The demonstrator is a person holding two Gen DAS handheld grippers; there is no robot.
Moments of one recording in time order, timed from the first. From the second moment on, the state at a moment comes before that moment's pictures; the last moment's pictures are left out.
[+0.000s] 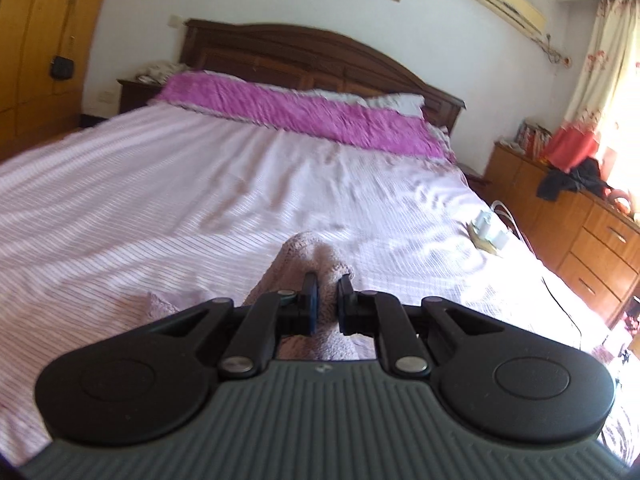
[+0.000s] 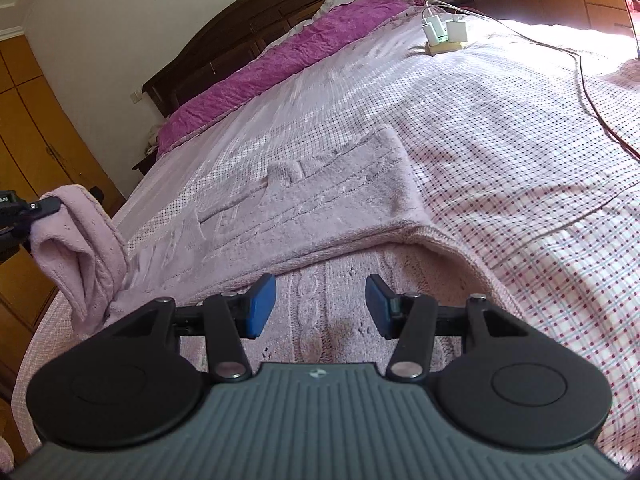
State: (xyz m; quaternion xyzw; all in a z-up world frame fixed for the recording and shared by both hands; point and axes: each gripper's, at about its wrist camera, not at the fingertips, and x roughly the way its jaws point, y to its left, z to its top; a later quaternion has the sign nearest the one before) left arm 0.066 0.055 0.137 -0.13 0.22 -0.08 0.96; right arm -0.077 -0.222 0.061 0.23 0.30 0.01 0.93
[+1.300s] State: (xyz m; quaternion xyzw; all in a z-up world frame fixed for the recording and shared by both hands) left arm 0.030 0.070 0.079 -0.04 0.30 0.00 0.95; right arm -0.053 -0.164 0.076 0.17 0.31 0.10 0.93
